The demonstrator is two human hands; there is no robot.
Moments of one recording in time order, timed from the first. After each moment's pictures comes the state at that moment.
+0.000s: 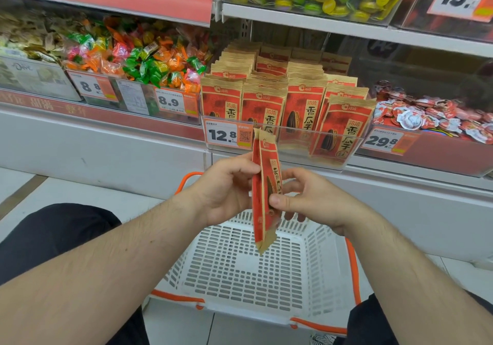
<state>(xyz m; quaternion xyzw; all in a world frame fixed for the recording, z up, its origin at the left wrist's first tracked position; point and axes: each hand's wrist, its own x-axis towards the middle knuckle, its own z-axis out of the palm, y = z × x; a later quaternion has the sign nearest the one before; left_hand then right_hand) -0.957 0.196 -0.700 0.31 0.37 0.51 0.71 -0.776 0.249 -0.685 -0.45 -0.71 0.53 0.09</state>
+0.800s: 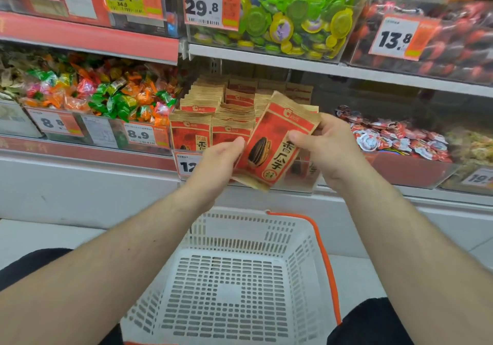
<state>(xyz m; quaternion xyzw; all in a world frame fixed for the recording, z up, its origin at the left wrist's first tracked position) -0.945 0.253 -0.655 0.44 0.55 0.55 0.45 -0.771 0.301 -0.601 -0.45 -0.63 0.46 0.43</state>
